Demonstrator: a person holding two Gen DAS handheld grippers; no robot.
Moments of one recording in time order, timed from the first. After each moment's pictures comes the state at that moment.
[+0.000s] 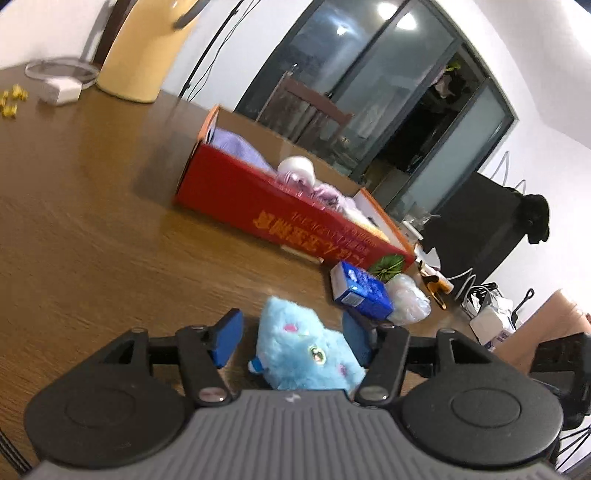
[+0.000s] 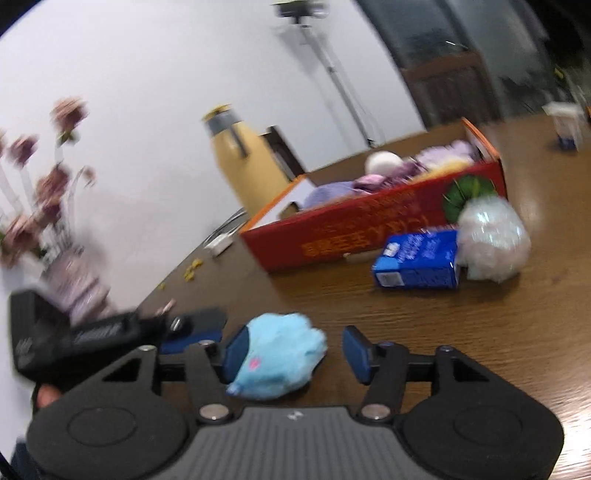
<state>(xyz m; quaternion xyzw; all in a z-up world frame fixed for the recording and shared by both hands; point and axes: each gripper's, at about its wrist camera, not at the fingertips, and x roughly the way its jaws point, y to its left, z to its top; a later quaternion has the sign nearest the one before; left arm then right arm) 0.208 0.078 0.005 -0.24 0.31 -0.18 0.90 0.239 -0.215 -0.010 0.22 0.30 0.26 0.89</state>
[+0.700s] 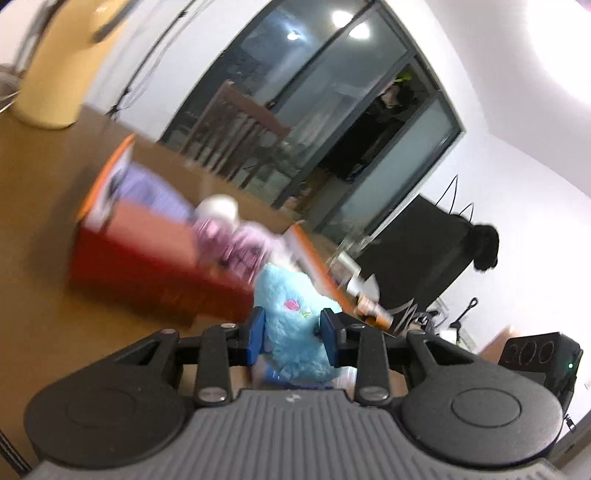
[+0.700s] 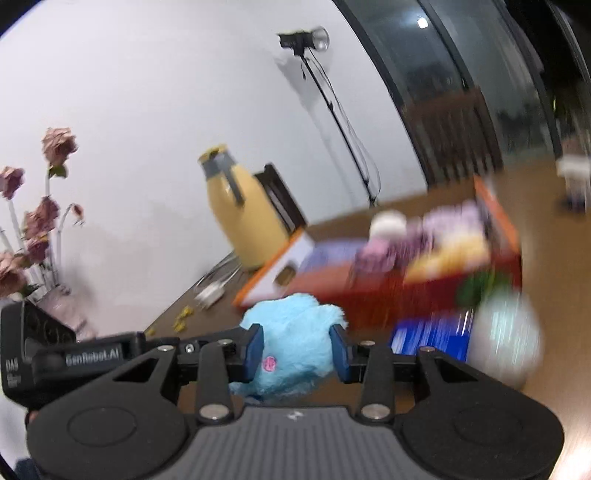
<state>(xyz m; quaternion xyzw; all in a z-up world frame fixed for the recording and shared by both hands) 0.297 0.054 0.058 -0.26 0.27 -0.28 0.88 0.298 -0.206 0.059 0.16 0.23 0.24 0.93</state>
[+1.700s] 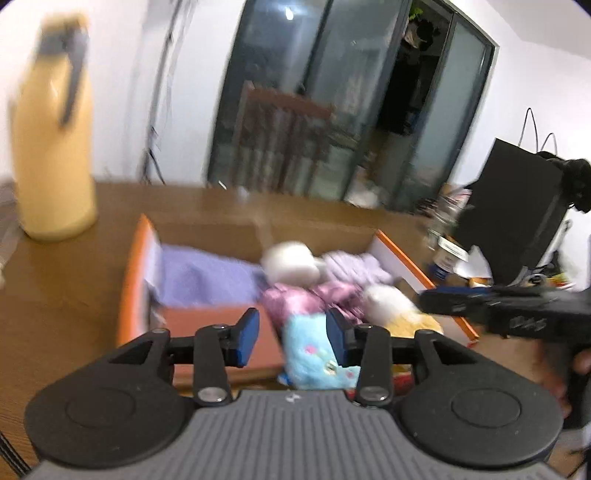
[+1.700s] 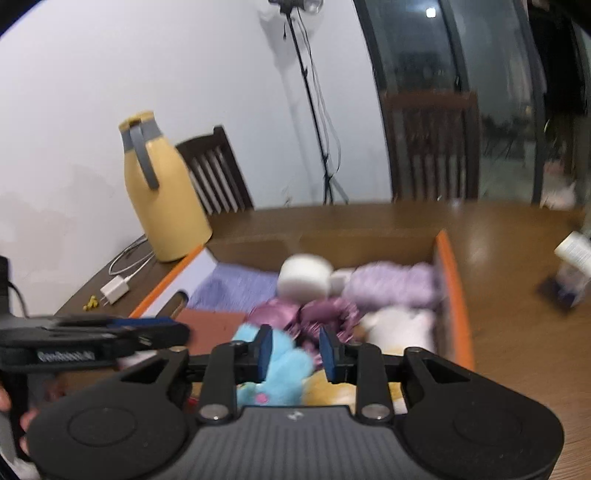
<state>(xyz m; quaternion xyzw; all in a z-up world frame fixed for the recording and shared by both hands) 0.379 0.024 0.089 -0.06 0.29 -0.17 0.94 0.415 -0.229 0.084 0.06 0.30 0.19 0.93</state>
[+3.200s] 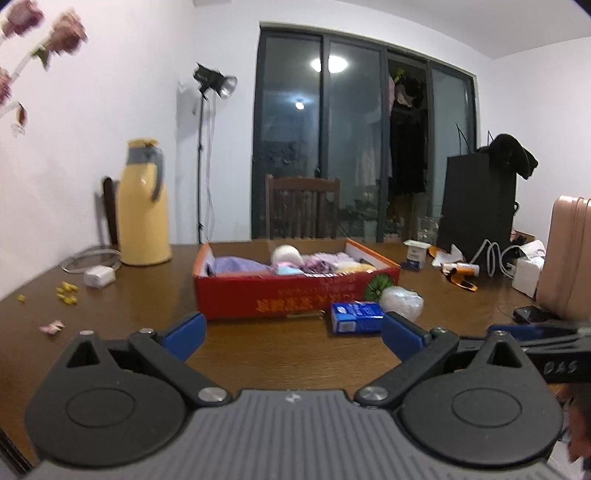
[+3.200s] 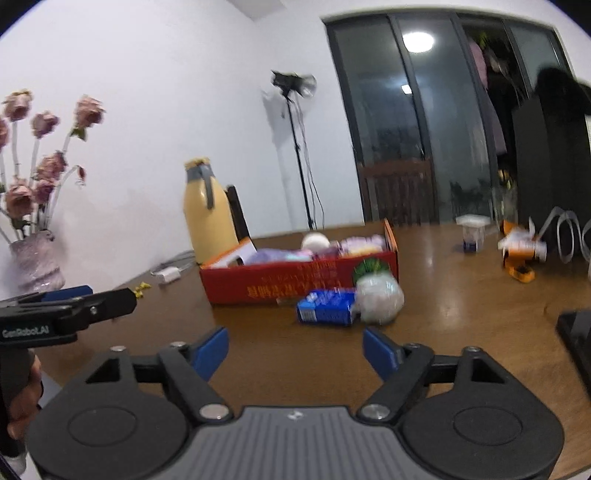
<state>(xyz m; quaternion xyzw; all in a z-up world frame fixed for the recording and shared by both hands) 0.088 -0.003 0.058 0.00 0.14 -0.11 0.98 0.111 -0.246 0.019 0.10 0.19 0.15 0.96</state>
